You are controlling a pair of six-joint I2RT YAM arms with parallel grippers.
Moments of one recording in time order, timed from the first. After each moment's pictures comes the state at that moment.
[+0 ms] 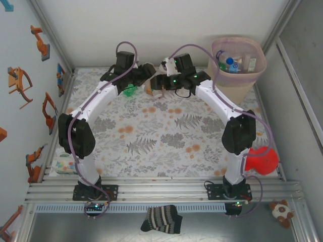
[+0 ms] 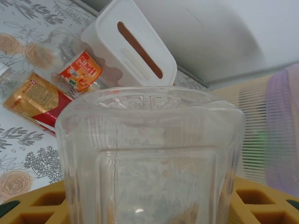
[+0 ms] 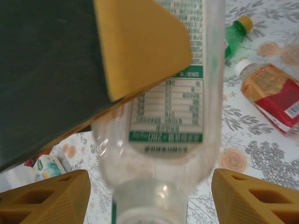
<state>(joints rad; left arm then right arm) -0.47 1.84 1.72 -0.45 0.26 -0.88 0.54 1.96 1.85 -0.57 -0.54 0.35</state>
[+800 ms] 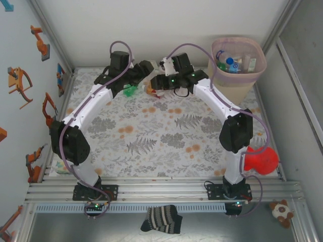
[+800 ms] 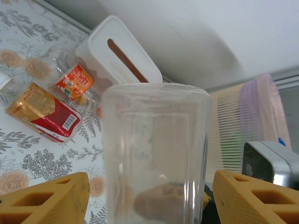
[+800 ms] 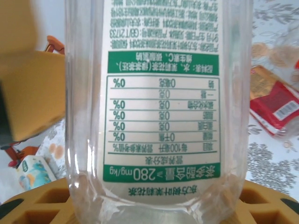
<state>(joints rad) -0.46 1.73 1.64 -0.42 0.24 -0.89 0.53 1.98 1.90 -0.62 -0.49 0.31</state>
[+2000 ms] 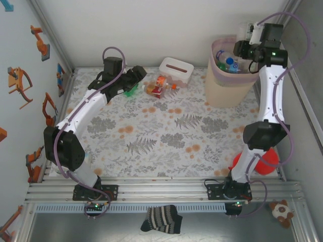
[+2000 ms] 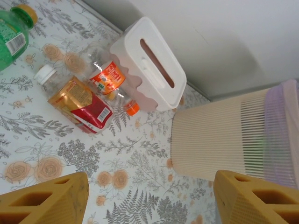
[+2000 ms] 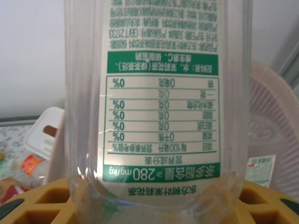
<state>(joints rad) -0.42 1.65 1.50 -0.41 0.22 -0.89 -0.11 1.94 2.35 -0.96 -0.21 0.03</state>
